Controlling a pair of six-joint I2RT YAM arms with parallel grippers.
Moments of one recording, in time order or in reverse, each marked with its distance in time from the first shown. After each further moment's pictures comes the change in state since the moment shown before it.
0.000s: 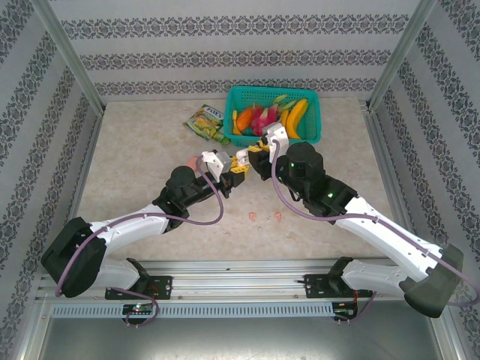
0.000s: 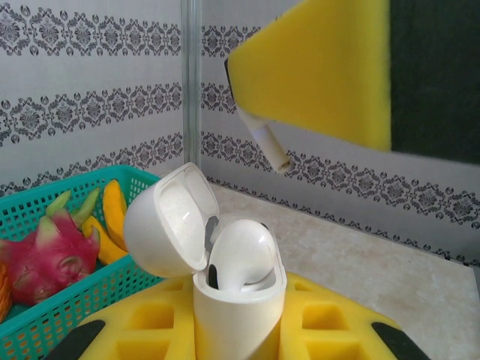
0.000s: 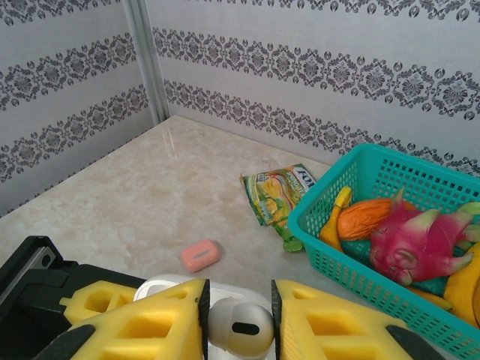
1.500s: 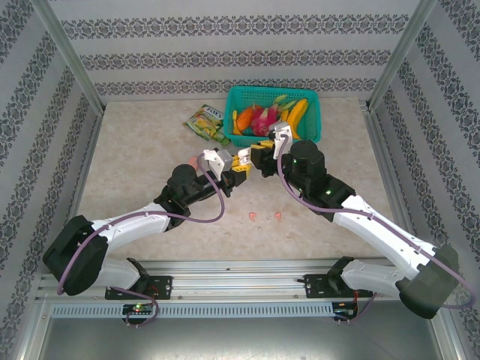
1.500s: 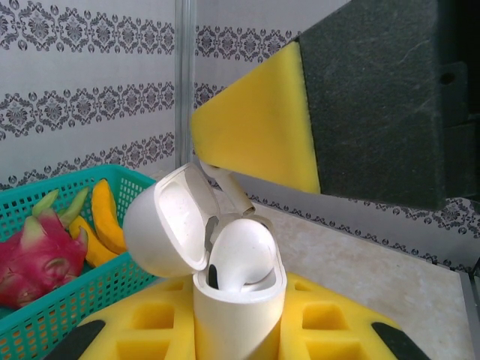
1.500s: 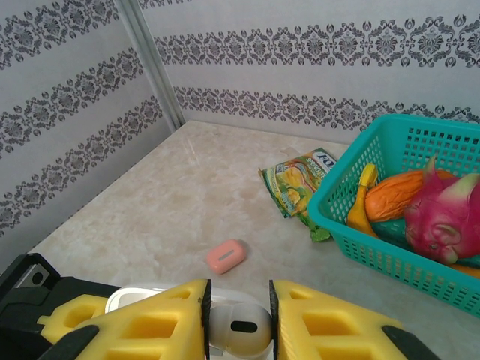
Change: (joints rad) left arm 0.000 0.018 0.018 0.000 0.019 -0.031; right arm -0.088 0.018 -0.059 0.080 -0.126 0.159
